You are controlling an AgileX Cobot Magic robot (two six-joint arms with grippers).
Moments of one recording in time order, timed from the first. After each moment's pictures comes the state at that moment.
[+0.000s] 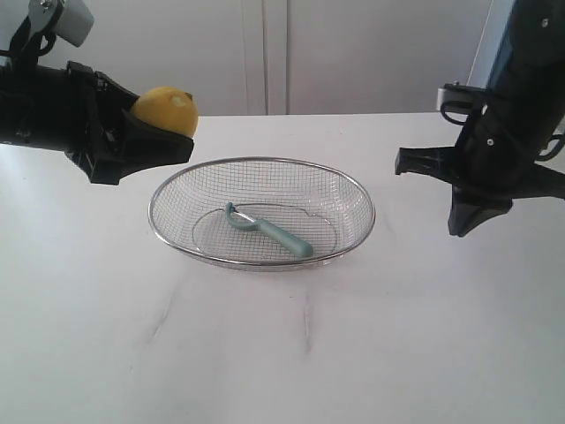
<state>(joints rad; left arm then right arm) -0.22 1.40 -0.98 -1.30 0.83 1.67 0.21 1.69 -1.30 0.08 1.12 0.37</state>
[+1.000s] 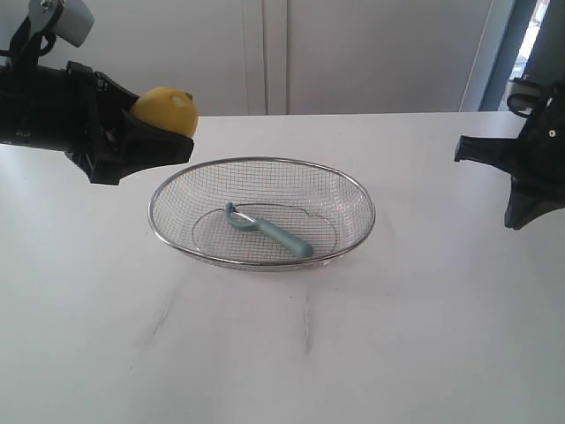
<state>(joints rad) -0.22 1.40 -0.98 -1.30 0.83 1.67 0.05 1.69 -1.30 0.05 1.12 0.37</state>
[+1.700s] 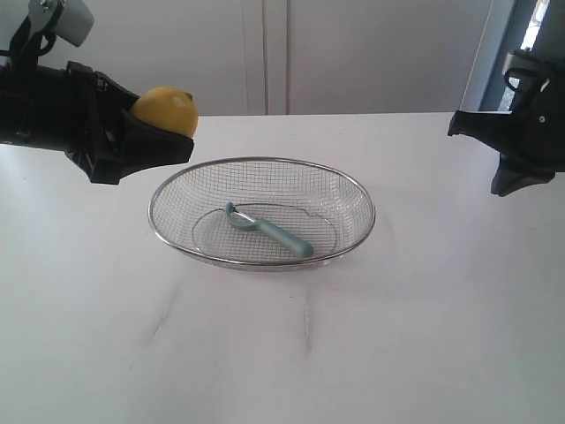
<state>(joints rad) -0.22 1.40 -0.98 -1.30 0.83 1.66 0.05 1.69 -1.30 0.05 0.92 0.37</state>
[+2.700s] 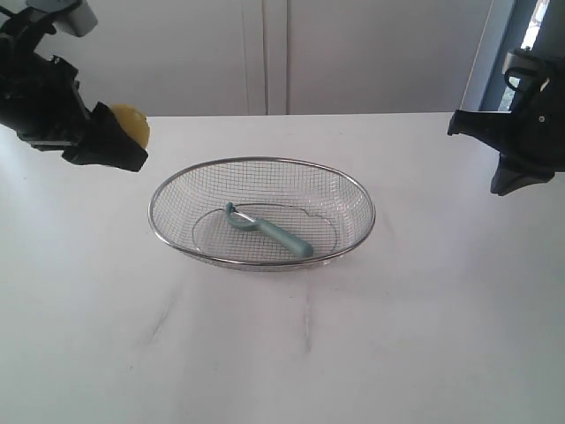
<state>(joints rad) -0.23 1.47 -1.23 -0.59 0.92 0.83 0.05 1.69 -1.30 0.05 0.92 0.37</state>
